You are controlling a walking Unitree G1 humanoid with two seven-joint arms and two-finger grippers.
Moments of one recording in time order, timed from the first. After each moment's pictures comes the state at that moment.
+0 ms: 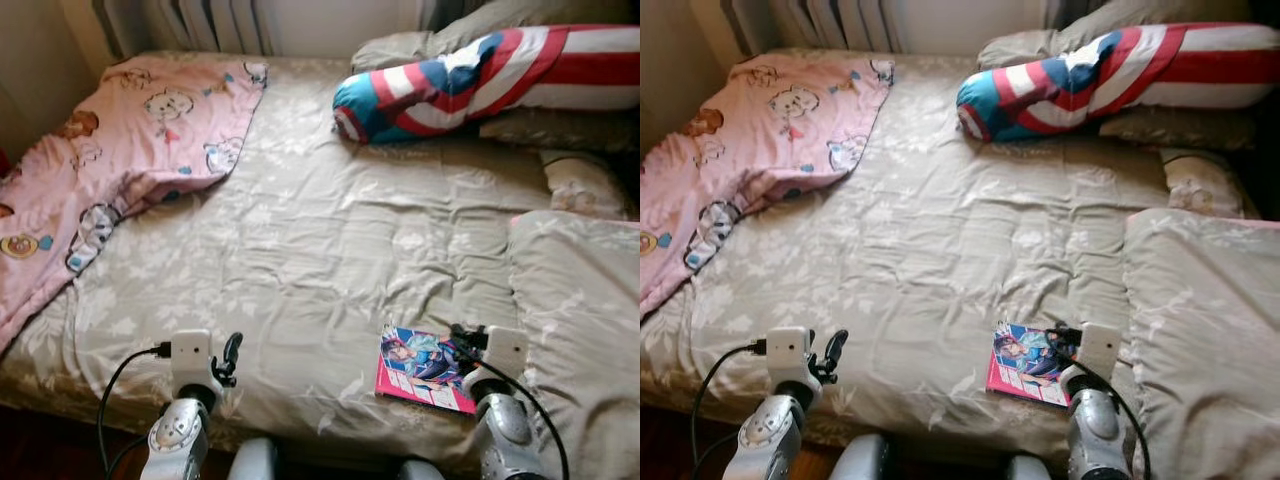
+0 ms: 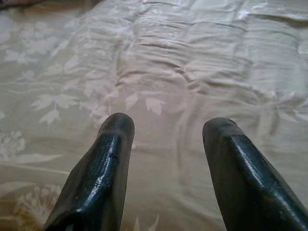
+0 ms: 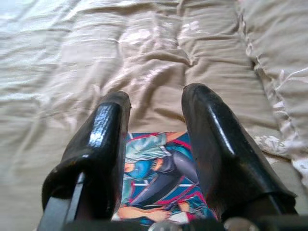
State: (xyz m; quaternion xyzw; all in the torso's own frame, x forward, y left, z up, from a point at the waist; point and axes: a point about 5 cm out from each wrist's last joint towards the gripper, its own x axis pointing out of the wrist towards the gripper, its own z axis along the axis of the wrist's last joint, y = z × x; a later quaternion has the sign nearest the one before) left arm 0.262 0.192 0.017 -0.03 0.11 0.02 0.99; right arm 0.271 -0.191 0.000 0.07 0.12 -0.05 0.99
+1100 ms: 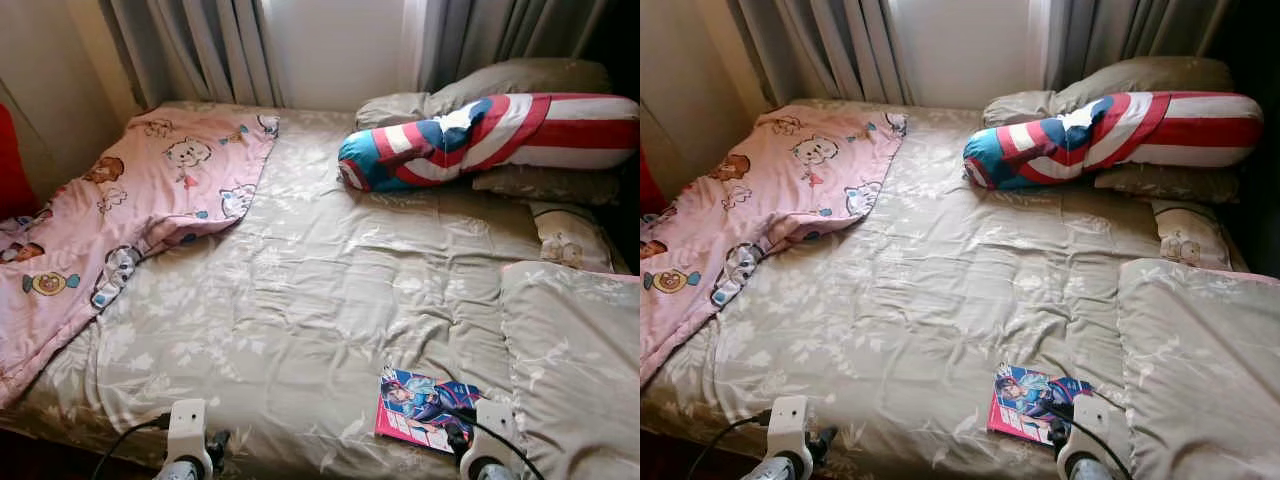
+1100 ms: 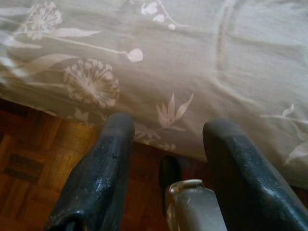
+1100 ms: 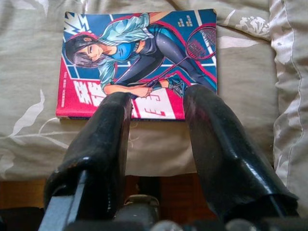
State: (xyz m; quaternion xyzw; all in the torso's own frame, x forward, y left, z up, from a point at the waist) left arm 0.207 0.209 -0.064 -0.02 0.37 0.05 0.93; right arm 0.196 -0.197 -0.073 0.08 0.38 -0.09 0.92
